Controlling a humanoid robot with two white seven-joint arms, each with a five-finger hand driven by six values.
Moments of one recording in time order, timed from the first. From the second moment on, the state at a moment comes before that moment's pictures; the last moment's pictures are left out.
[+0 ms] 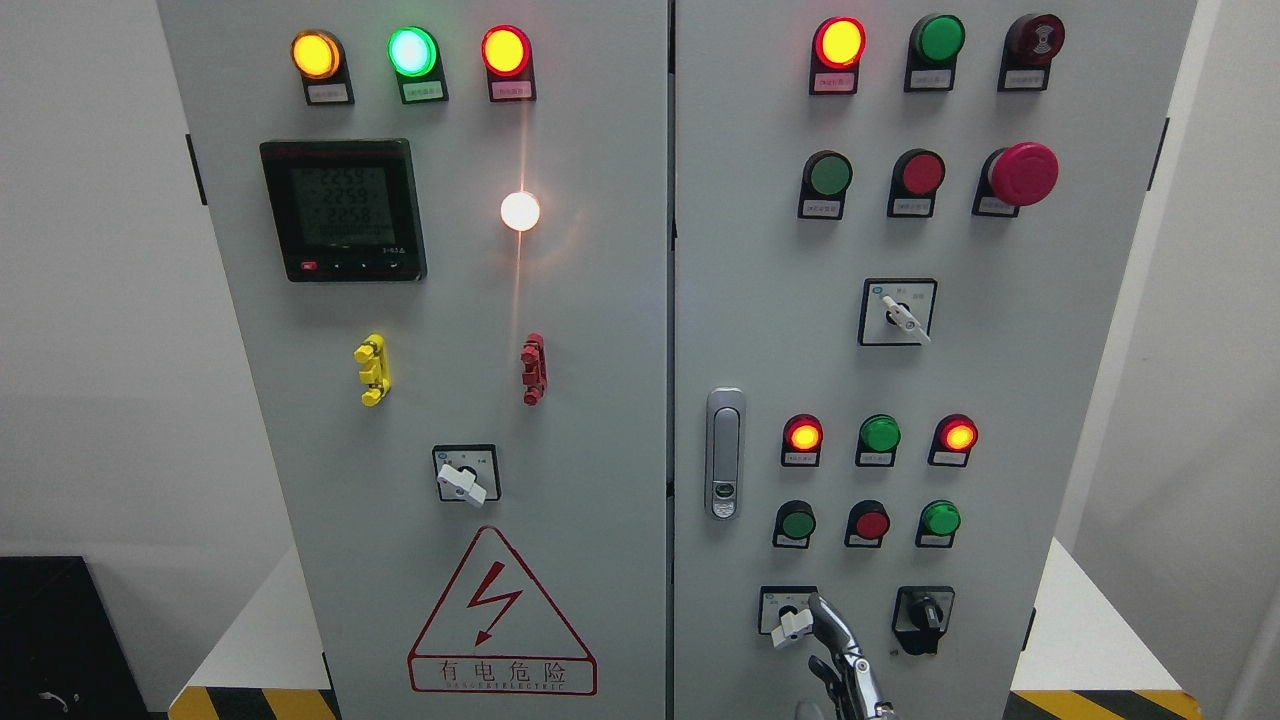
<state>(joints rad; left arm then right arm) -0.04 -0.11 -0.13 -0.05 0.14 -0.06 -0.06 0.13 0.13 0.31 -2.08 0.23 -0.05 -0.13</state>
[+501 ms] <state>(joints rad) -0.04 -0.11 -0.13 -0.05 0.14 -0.06 -0.06 0.13 0.13 0.32 -2.08 0.23 -0.03 -0.13</state>
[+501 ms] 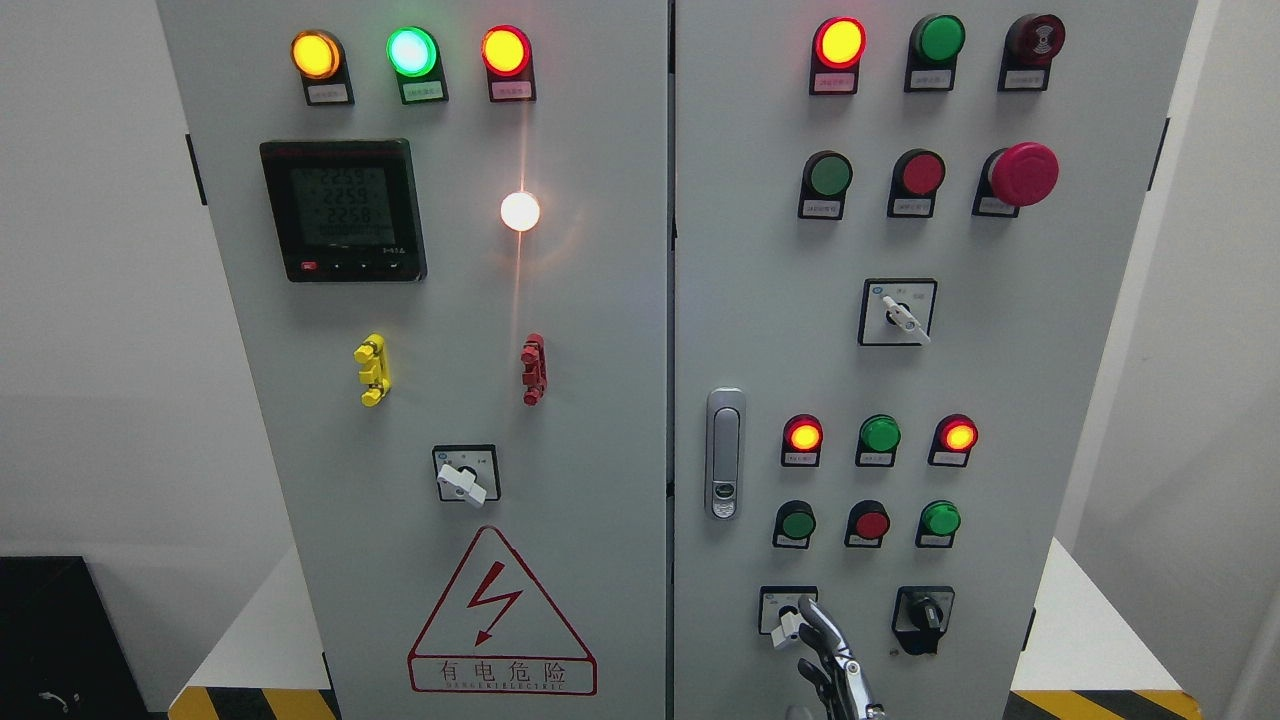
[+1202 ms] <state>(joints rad) -0.04 -0.11 -0.13 -0.05 0.14 -0.06 -0.06 0.11 0.13 0.33 -2.08 0.37 0.01 -0.15</state>
